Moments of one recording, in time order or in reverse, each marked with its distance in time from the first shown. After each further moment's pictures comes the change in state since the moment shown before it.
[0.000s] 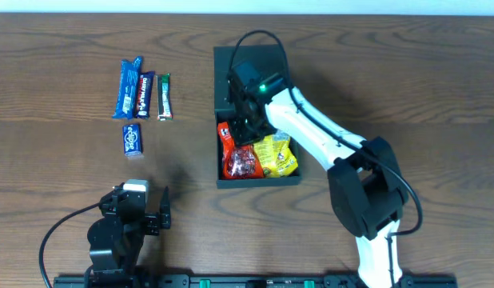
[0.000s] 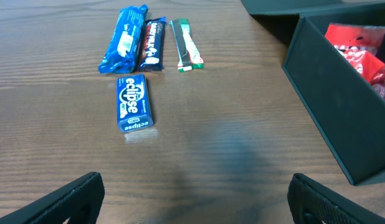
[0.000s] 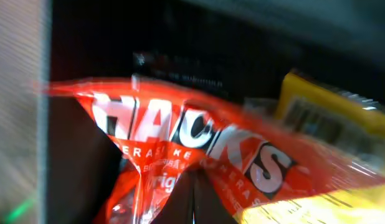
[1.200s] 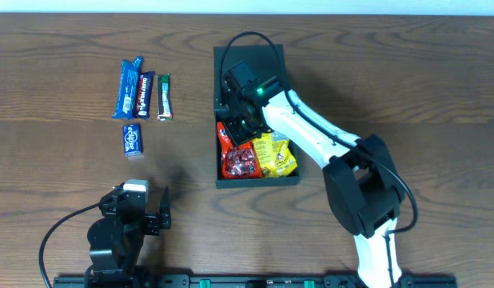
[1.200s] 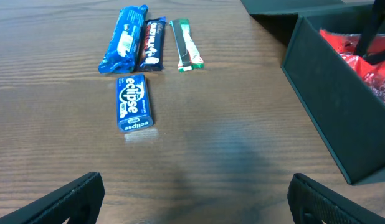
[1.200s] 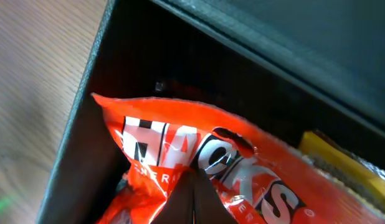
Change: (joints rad) left arm 0.000 0.000 0.000 0.000 0.000 0.000; right arm 0.003 0.021 -0.001 0.093 -0.020 -0.133
